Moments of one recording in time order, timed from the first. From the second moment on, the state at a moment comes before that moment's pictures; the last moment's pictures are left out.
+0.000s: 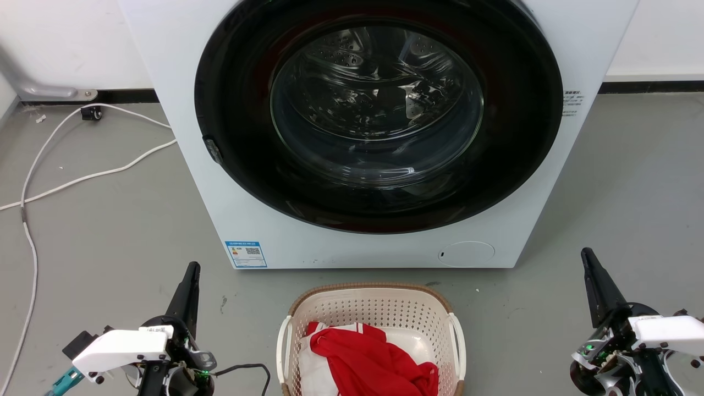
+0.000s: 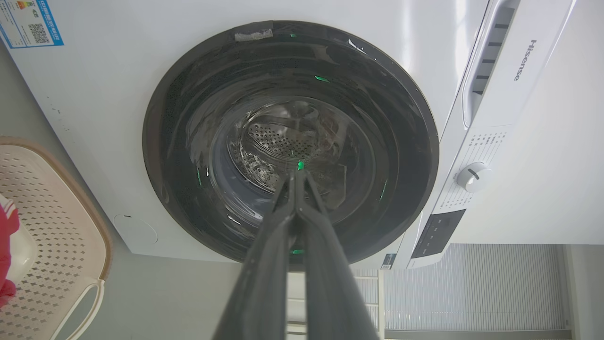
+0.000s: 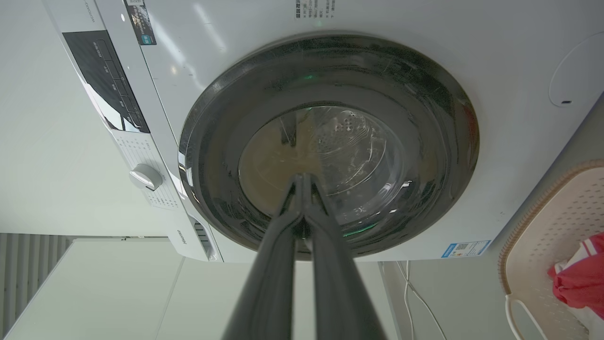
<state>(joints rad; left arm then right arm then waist) -0.10 0.06 0.11 0.25 -1.62 -0.13 0.11 -0.10 -0.06 -0.11 0.24 1.62 0.13 0.11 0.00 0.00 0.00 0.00</state>
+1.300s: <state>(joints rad) -0.10 0.05 0.11 0.25 -1.62 -0.13 0.11 -0.10 -0.05 -0.11 0.25 1.62 0.13 0.11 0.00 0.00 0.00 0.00</state>
